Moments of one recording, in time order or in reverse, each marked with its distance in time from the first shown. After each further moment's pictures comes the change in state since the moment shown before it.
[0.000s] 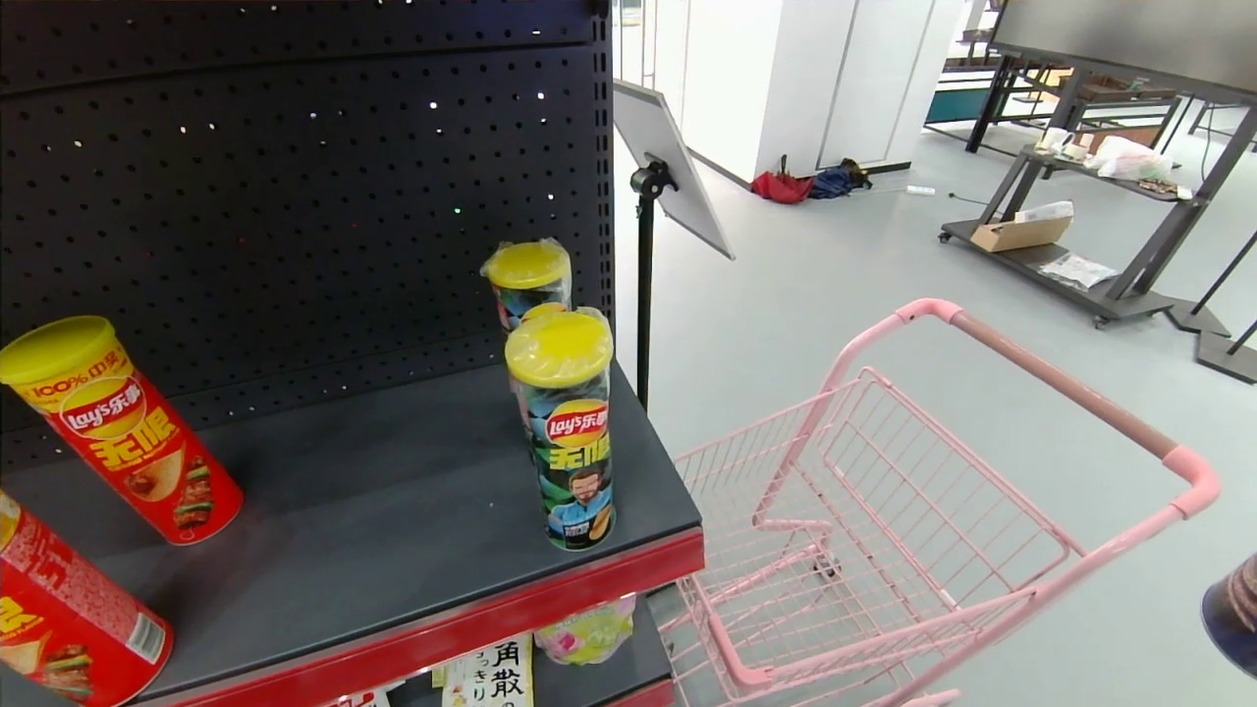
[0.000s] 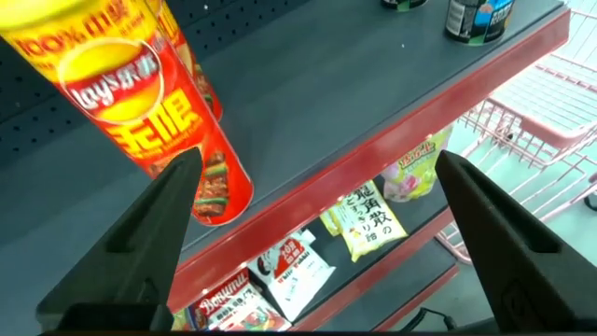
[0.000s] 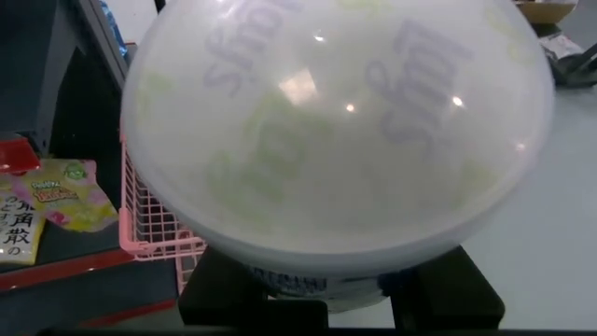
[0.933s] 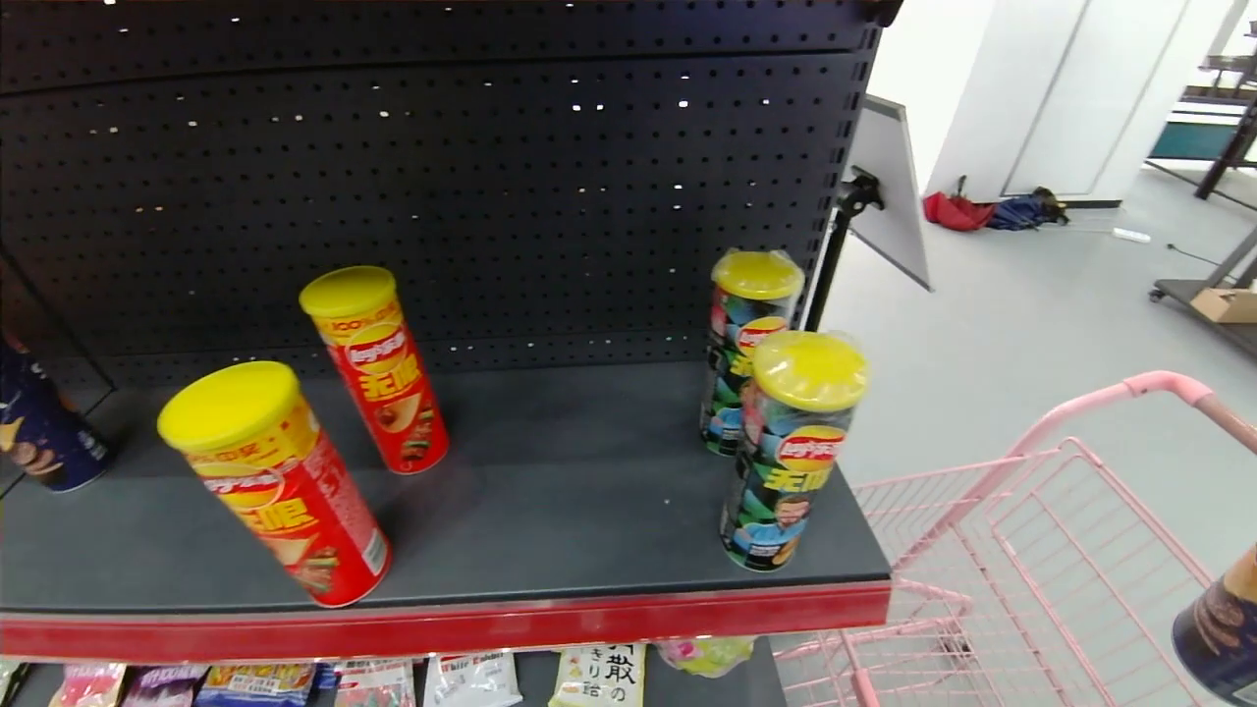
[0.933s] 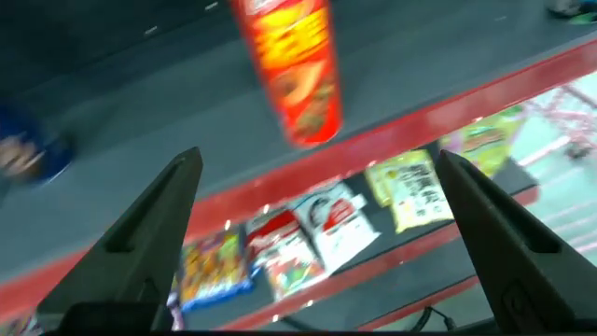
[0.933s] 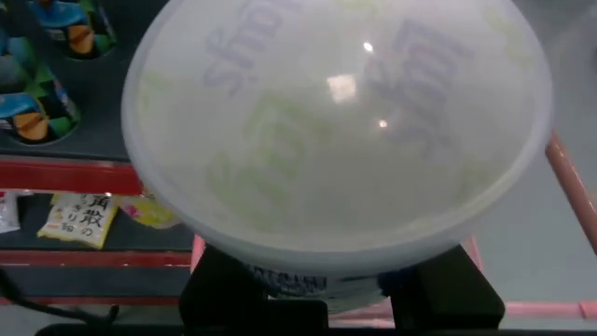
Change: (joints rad) left arm 0.000 -0.006 0.008 0.004 0.005 0.000; right arm 0.000 0.008 0.107 -0.065 -0.001 0.000
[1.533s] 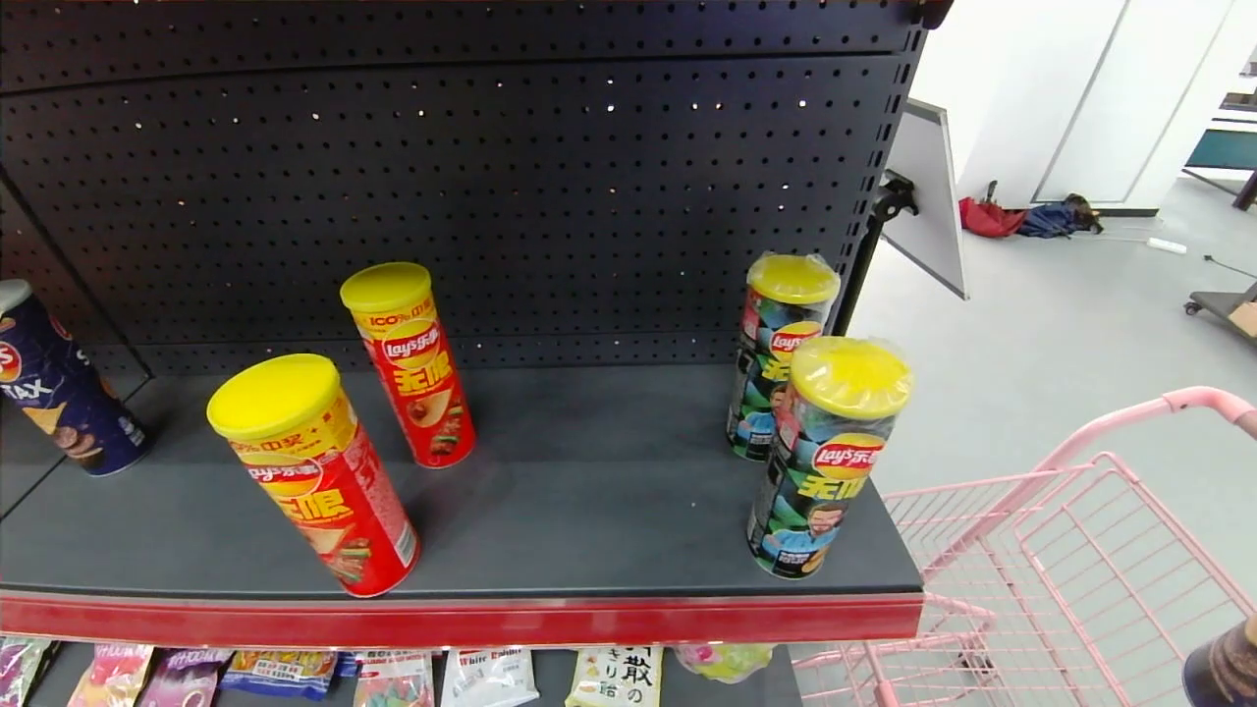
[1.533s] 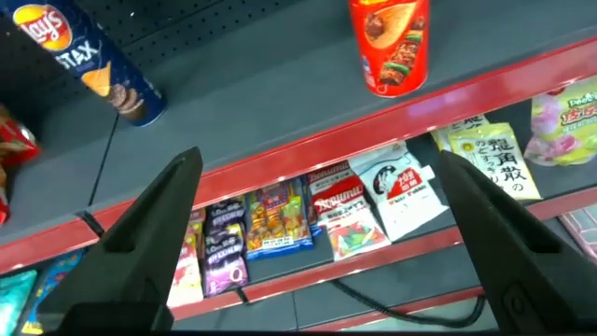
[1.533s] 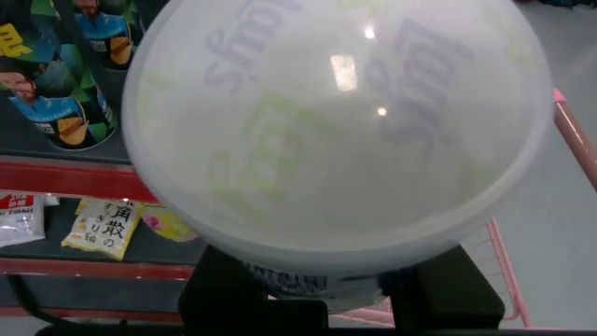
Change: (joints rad) left arm 0.001 0.003 0.011 0.001 0.105 0.099; right arm -0.003 -0.163 0.093 0.010 -0.009 0.030
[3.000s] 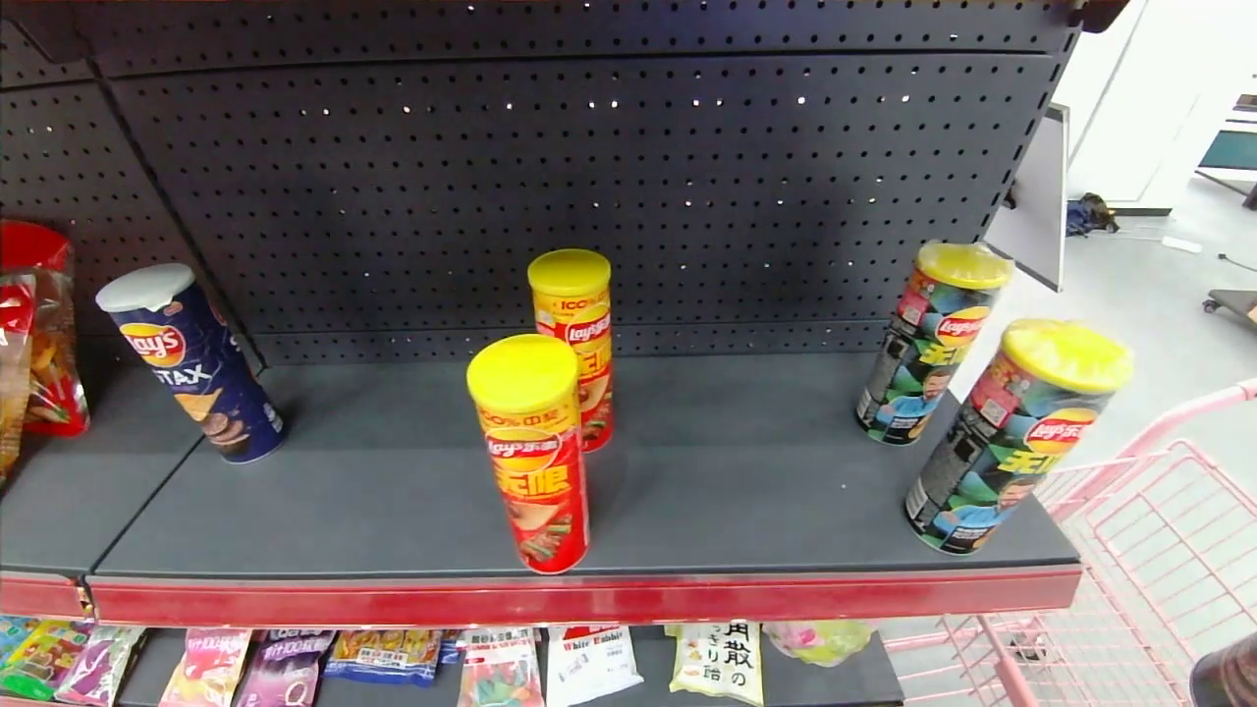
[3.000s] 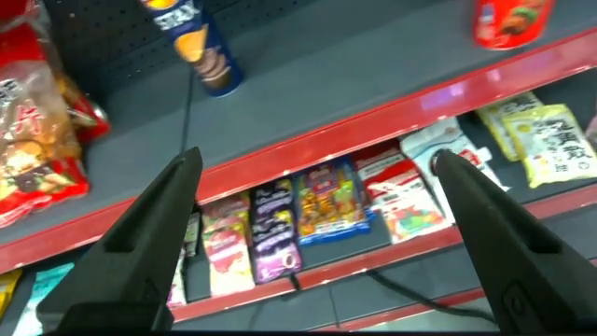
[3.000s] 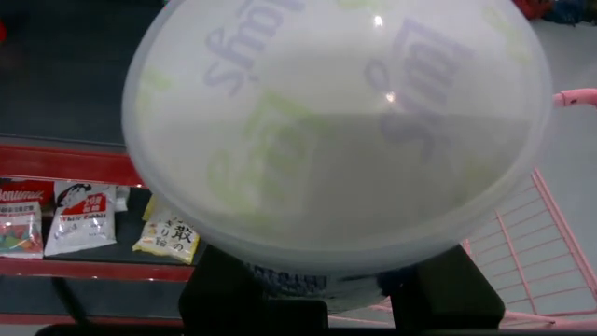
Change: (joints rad) left arm -0.001 -0.021 -0.006 0.000 -0.008 0.001; right arm 0.000 -0.082 0.029 0.003 0.000 -0.001
